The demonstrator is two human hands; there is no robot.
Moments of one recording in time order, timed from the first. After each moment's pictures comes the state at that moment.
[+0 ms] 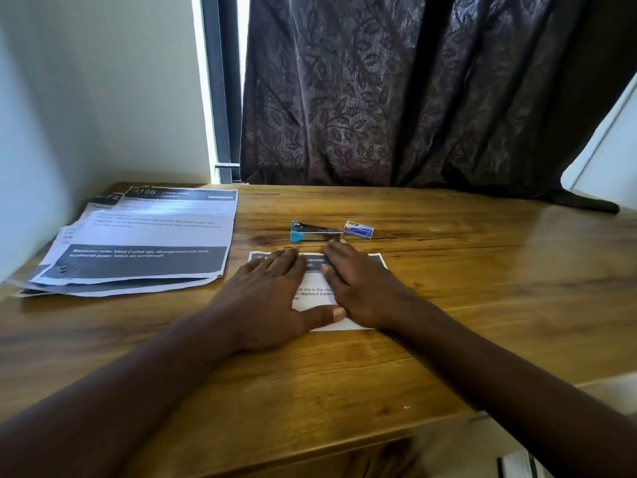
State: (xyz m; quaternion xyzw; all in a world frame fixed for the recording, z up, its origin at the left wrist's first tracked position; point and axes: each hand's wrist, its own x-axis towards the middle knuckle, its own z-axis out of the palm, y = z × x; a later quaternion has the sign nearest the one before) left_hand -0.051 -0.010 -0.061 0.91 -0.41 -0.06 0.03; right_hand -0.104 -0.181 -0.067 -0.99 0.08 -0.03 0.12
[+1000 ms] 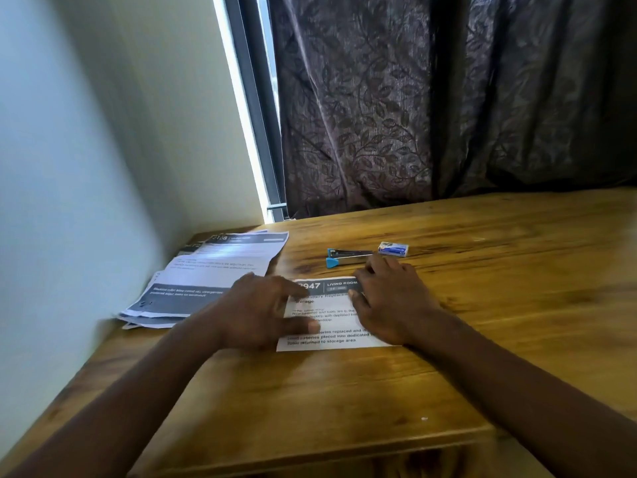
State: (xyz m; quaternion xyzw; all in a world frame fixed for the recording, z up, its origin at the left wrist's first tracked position) left_hand -0.045 0.036 -0.022 0.93 -0.37 -0.05 0.06; right_hand -0.109 -0.183 -0.067 -0.99 0.05 -0.11 0.04
